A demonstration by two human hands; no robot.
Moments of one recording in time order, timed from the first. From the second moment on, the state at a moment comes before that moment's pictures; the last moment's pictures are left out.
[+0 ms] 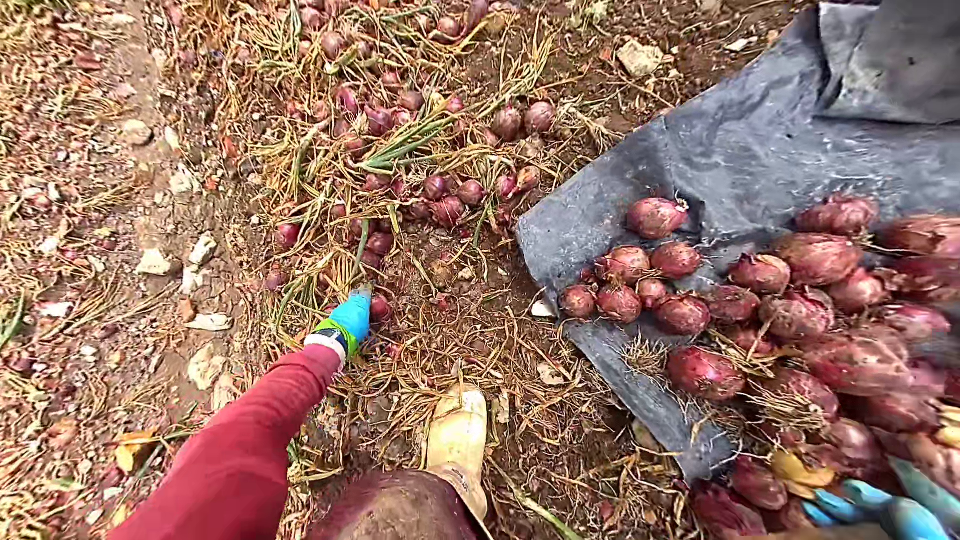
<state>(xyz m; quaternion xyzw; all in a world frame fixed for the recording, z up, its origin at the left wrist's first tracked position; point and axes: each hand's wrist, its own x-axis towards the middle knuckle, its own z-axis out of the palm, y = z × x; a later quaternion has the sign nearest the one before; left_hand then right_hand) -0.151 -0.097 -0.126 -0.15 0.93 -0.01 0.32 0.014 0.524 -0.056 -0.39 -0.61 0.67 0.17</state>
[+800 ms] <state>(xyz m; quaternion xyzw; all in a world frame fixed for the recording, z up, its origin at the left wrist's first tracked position) -0.145 0.152 0.051 0.34 0.86 0.08 0.38 -0.016 0.337 -0.074 -0.07 -0.70 0.67 -0.24</state>
